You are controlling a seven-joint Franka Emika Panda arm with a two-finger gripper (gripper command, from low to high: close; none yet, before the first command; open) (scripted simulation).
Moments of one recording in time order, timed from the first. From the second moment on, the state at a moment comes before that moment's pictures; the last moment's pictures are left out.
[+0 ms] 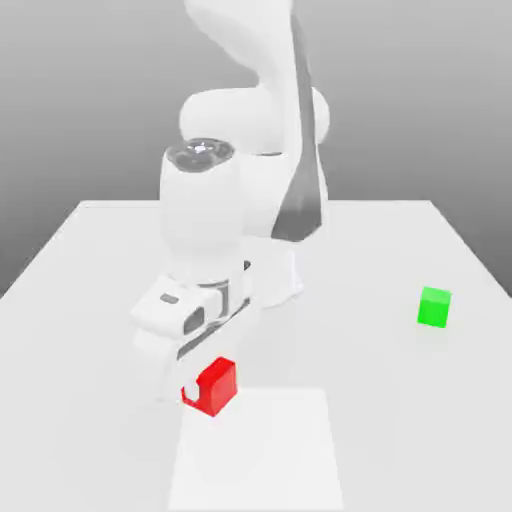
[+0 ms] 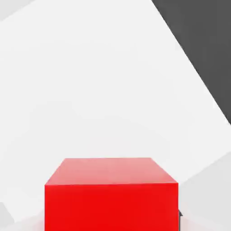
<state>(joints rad) 0.22 0.01 -0.36 -2.77 -0.01 2.81 -0.35</state>
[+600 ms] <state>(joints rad) 0.51 -0.06 -0.17 -2.83 0.12 2.75 -0.96</state>
